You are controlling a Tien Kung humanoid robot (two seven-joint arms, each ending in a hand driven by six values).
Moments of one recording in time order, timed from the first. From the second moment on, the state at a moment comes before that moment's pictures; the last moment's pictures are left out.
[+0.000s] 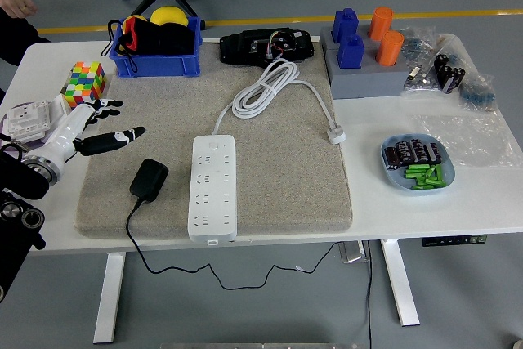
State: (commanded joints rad) left arm -0.19 0.25 -1.41 -1.41 1.79 -0.11 0.29; right arm 0.02 -0.22 1.32 0.18 -1.07 0.05 -0.12
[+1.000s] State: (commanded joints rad) left arm -0.22 0.28 -1.43 -1.41 1.78 -0.12 0.29; right arm 0.05 -0.24 1.26 0.18 -1.04 0.05 -0.11
